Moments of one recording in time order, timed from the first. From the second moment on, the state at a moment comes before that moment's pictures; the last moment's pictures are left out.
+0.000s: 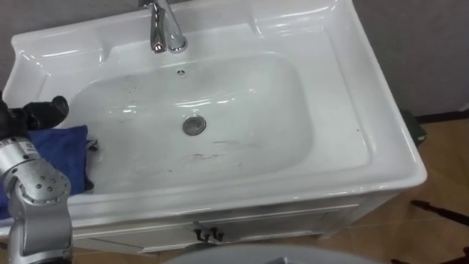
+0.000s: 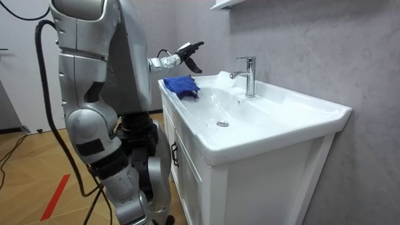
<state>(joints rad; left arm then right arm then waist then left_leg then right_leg) 0.22 0.26 0.33 -0.06 0.46 0.08 0.45 0.25 -0.30 -0.10 1.05 -0.20 0.13 -0.07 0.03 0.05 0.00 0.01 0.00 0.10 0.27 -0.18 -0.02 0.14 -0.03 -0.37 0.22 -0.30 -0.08</state>
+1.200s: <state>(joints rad) 0.34 0.31 0.67 0.25 0.23 0.08 0.76 0.27 -0.31 -0.10 1.00 -0.25 0.16 -0.05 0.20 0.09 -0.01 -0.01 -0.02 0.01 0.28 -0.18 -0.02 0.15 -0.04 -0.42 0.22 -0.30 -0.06</state>
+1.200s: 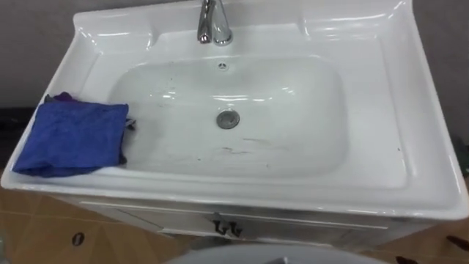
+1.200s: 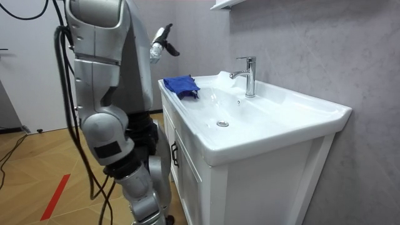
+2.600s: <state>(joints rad) 0.36 0.19 0.27 0.90 0.23 0.11 0.53 0.22 -0.32 -0.10 1.08 -0.24 0.18 0.00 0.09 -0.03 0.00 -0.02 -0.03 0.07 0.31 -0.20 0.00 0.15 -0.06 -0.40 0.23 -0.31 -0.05</state>
